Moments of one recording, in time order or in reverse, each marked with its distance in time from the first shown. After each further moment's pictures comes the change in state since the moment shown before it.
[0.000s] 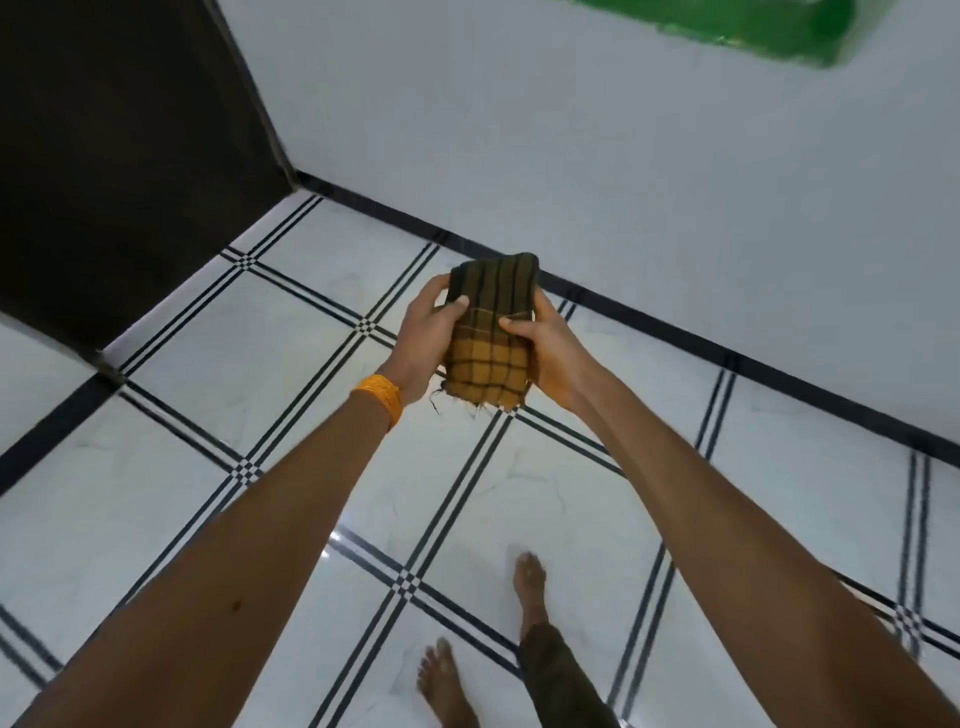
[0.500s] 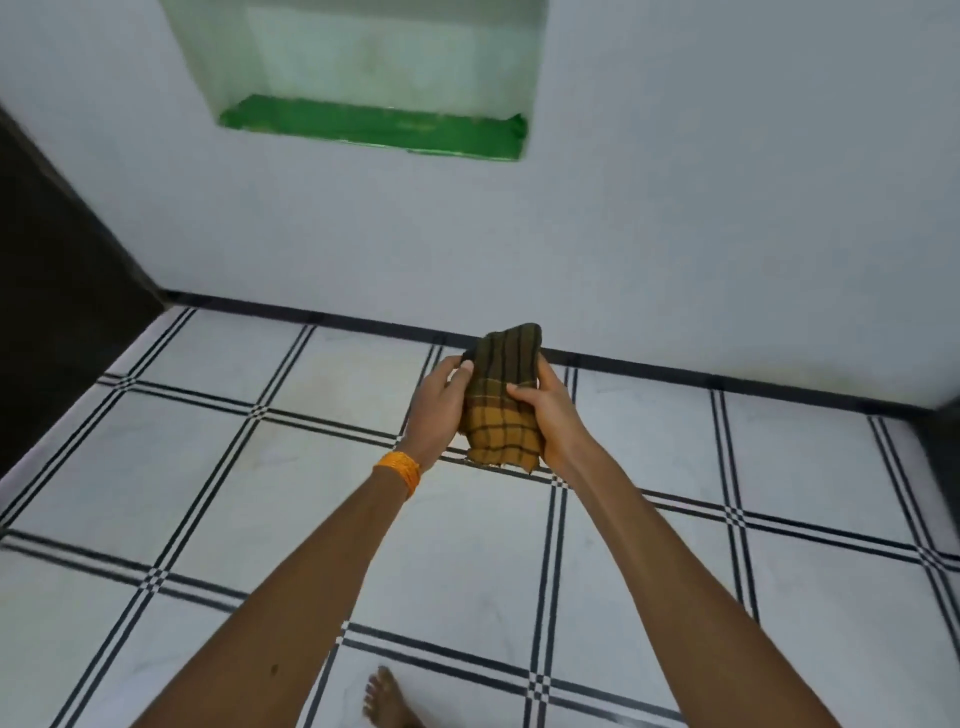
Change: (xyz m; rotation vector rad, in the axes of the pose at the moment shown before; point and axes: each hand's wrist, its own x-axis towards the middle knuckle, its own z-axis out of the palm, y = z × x) left_hand -0.215 0.074 0.240 0.209 -0.244 0.140; right_hand -0.325 -0.062 -0.159 0.151 0.355 -0.170
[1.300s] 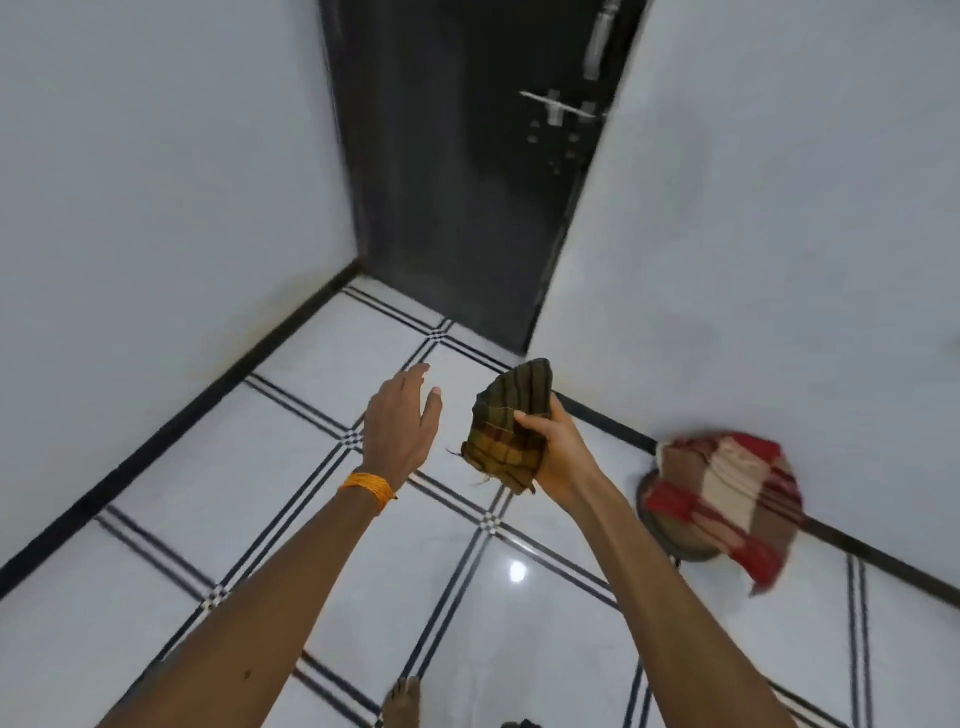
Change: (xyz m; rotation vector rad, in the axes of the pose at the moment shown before) left_hand -0.244 0.060 0.567 0.535 -0.972 0.929; right_hand -0.424 0.047 -0.443 0.641 1.155 -0.306
